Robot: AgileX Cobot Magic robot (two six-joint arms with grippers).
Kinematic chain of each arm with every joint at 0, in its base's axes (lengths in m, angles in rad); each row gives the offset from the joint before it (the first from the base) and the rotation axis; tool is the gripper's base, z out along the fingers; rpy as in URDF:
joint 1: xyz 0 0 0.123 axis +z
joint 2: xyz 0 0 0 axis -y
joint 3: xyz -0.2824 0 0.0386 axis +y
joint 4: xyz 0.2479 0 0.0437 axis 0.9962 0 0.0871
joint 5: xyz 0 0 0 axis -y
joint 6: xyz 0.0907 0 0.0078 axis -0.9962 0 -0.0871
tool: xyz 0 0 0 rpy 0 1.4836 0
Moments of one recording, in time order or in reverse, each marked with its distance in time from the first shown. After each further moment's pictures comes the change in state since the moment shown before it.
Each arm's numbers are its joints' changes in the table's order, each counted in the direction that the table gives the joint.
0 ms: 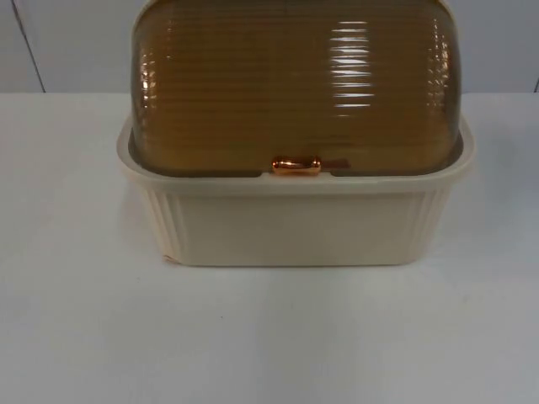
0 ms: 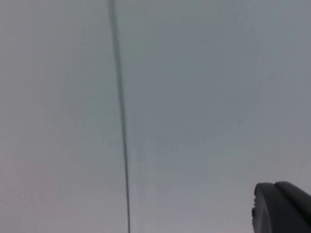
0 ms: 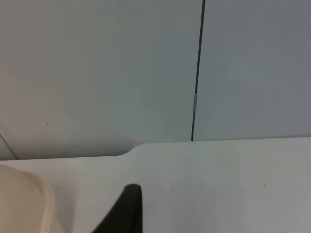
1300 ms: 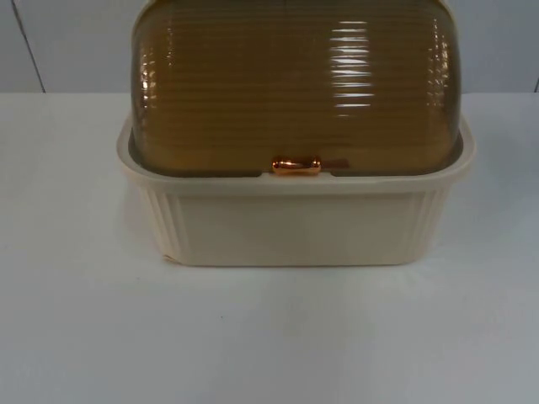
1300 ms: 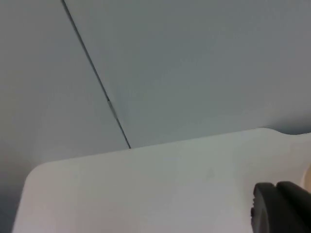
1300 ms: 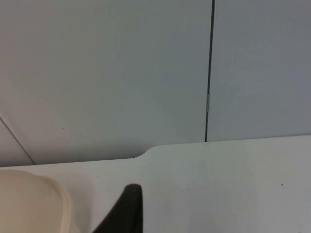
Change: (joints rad) right arm 0.000 0.000 0.000 0.053 0.002 -0.004; left arm 0.032 -0.186 -0.245 0.921 -0.661 0.719
